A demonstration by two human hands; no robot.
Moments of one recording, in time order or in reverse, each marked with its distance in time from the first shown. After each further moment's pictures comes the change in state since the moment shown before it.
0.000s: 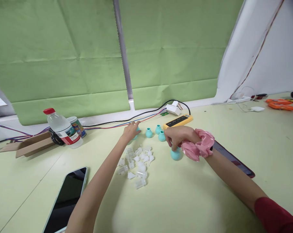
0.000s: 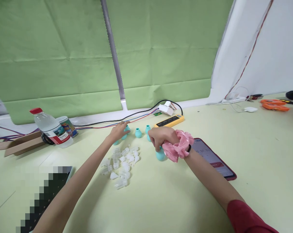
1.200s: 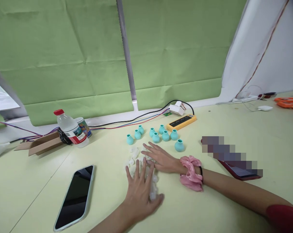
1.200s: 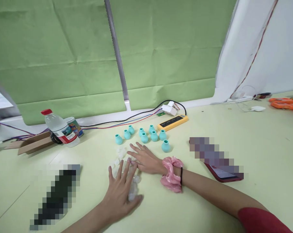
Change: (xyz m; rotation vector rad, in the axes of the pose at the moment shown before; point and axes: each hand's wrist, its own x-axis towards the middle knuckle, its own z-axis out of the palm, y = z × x) left_hand -0.202 0.067 0.005 0.041 0.035 0.205; right_hand 0.028 -0.057 0.108 -0.075 0.523 -0.375
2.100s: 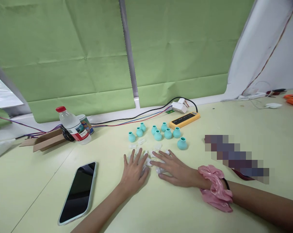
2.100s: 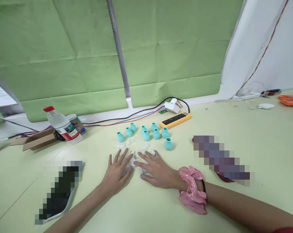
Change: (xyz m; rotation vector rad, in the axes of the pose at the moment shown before) left_hand 0.019 -0.038 0.011 -0.011 -0.026 -0.080; right_hand -0.043 -0.016 -0.006 0.057 -0.106 0.023
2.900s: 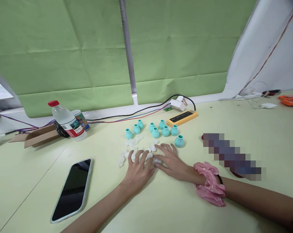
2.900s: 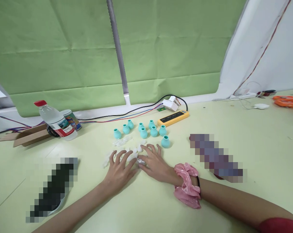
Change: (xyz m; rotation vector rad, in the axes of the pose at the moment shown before) left_hand 0.012 0.022 -0.005 0.104 0.270 0.174; right_hand 0.005 0.005 0.008 -0.093 0.213 0.176
